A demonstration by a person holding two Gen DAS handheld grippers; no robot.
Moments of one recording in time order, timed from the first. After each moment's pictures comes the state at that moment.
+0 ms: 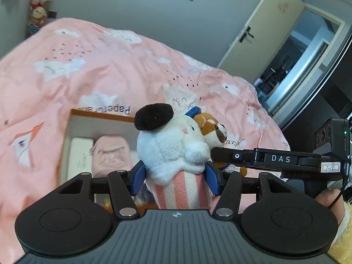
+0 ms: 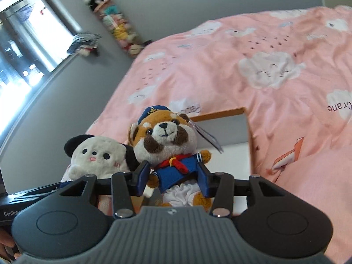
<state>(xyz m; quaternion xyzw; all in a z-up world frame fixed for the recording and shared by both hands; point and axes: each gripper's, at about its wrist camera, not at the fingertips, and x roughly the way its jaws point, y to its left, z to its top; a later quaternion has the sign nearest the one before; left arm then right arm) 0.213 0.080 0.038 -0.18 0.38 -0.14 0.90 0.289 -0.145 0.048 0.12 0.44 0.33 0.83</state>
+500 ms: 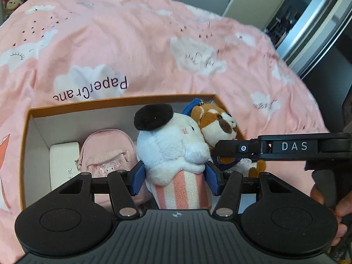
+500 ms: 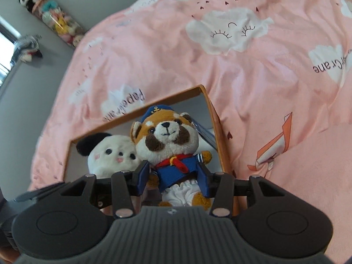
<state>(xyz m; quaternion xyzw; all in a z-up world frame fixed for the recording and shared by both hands) 0.325 0.056 -0.054 -0.09 0.49 -0.15 0.85 0.369 -0.107 -0.035 0.12 0.53 0.21 0.81</state>
